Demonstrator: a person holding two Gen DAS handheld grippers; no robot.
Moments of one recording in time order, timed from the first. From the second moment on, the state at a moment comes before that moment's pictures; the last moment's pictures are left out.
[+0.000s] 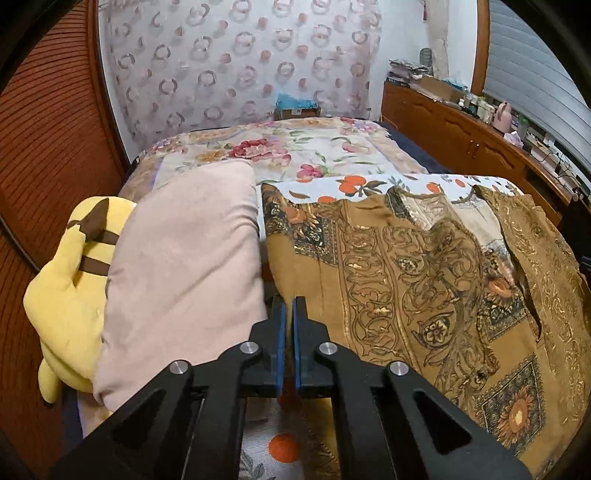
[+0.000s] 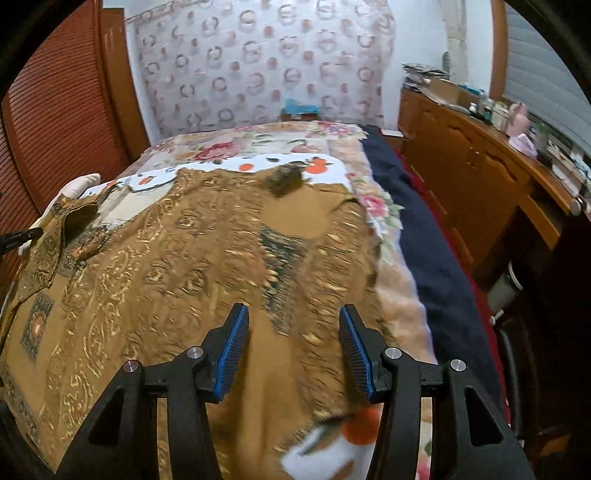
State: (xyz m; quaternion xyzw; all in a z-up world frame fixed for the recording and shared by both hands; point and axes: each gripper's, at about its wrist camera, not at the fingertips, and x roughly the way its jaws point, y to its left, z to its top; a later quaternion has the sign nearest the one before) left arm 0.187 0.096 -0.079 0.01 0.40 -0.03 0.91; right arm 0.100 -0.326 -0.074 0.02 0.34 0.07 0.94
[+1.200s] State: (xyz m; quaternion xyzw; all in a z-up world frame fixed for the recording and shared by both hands) left arm 0.157 0.009 -0.099 0.04 0.43 -0.13 0.89; right arm 0.108 -0.317 -0.030 0.04 0.25 0.09 0.96
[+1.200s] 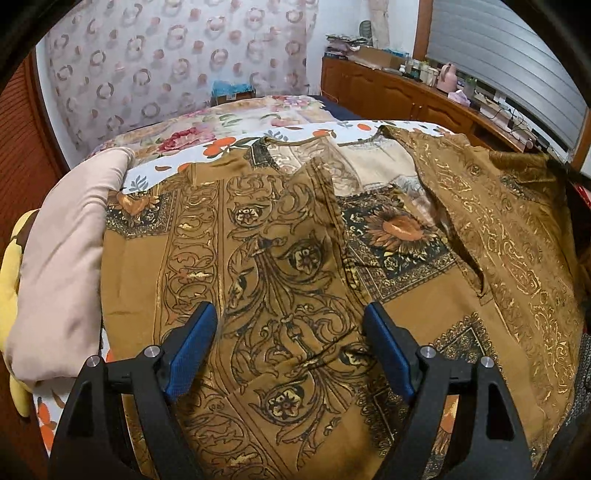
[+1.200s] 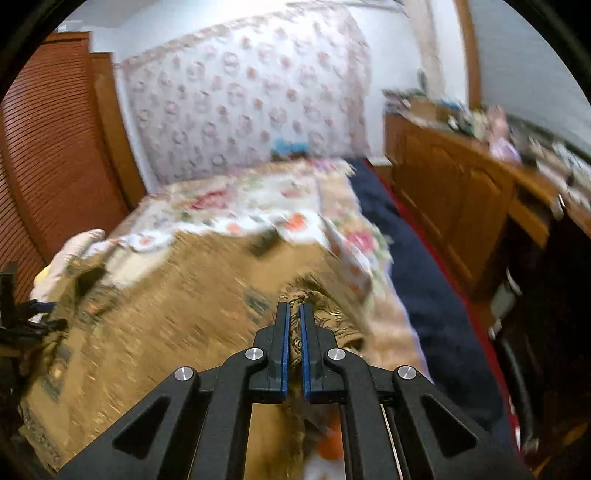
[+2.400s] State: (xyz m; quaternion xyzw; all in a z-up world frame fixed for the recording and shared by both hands) left arm 0.114 -0.033 -0.056 0.01 0.41 -0.27 0.87; right arm 0.115 -0.300 -0.068 0.03 0.32 0.08 0.94
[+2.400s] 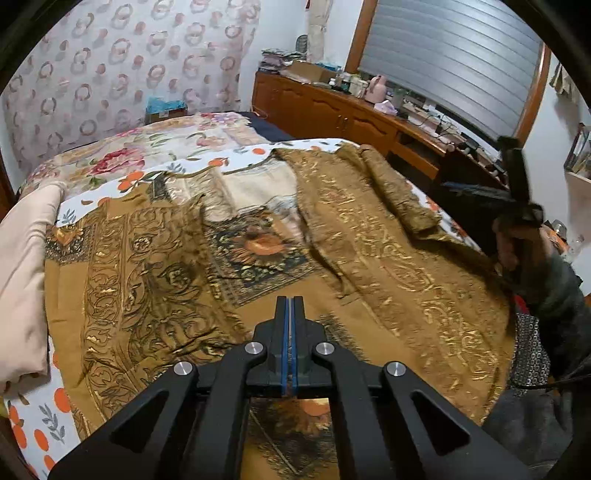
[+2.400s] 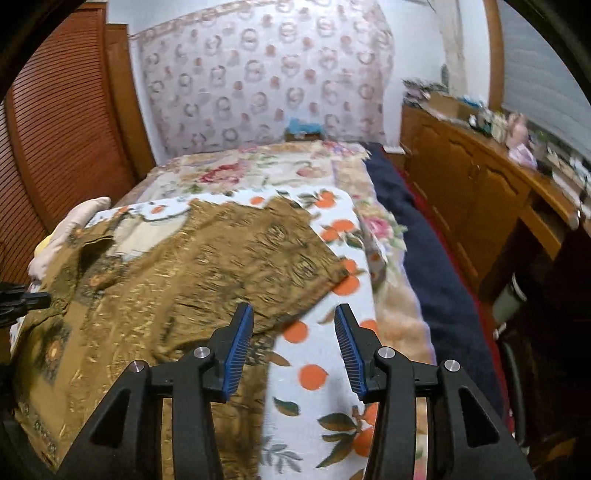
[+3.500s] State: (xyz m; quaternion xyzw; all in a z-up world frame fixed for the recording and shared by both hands) left arm 0.136 0.001 -0.065 0.00 0.40 -0.18 0.90; right arm 0.197 -0.184 0.010 -0.04 0.28 0.28 0.92
